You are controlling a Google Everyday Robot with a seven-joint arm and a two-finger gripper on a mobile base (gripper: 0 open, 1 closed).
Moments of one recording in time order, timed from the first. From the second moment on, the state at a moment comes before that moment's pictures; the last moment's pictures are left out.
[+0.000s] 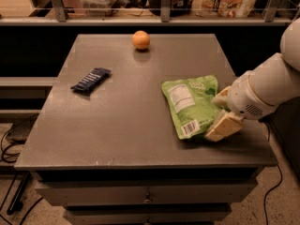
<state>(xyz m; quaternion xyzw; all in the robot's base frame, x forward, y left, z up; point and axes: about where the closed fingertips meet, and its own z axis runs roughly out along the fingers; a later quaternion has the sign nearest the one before) 0.474 -0.159 0.840 -0.58 0.78 0.08 0.22</state>
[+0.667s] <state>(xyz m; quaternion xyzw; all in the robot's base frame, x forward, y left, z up) 0.486 -0.131 0.885 -0.61 0.75 0.08 0.25</state>
